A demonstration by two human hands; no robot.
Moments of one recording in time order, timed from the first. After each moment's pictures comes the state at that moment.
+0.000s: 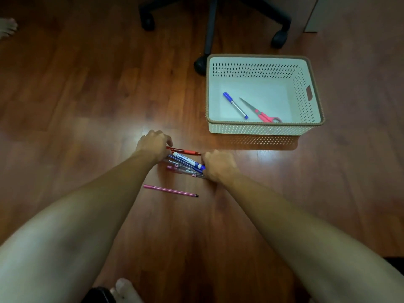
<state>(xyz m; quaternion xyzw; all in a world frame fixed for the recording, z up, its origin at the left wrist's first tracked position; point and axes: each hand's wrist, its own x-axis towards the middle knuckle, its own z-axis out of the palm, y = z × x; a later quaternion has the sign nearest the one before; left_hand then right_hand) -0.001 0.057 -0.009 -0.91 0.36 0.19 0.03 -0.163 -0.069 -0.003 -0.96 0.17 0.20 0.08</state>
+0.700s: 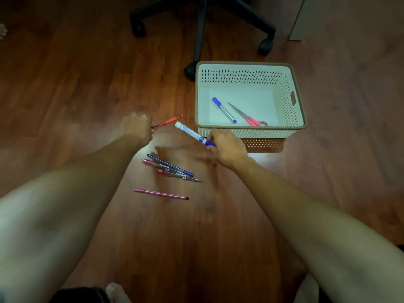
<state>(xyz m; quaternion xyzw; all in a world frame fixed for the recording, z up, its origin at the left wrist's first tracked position) 0.025 0.038 0.036 -0.95 0.30 0.12 0.01 -0.171 -0.128 0.025 -0.95 0.24 0.05 0.21</state>
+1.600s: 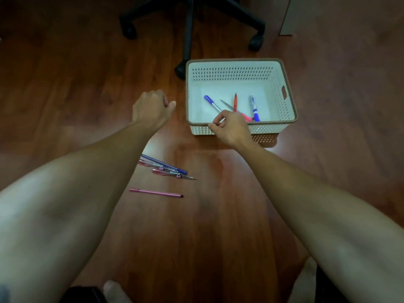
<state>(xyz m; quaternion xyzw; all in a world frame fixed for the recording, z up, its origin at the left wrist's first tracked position) -0.010 -0.022 0.076 -0.93 0.32 0.03 -0.15 -0.174 -0.166 0.039 -0.84 0.39 -0.06 0.37</state>
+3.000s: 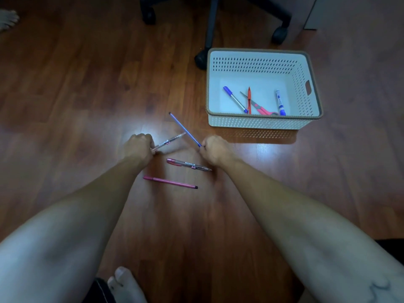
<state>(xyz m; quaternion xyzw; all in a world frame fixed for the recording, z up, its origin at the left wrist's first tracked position) -0.018 0.105 -0.009 -0.95 0.24 0.17 -0.05 -0.149 -0.074 -0.014 -0.90 0.29 0.15 0.28</state>
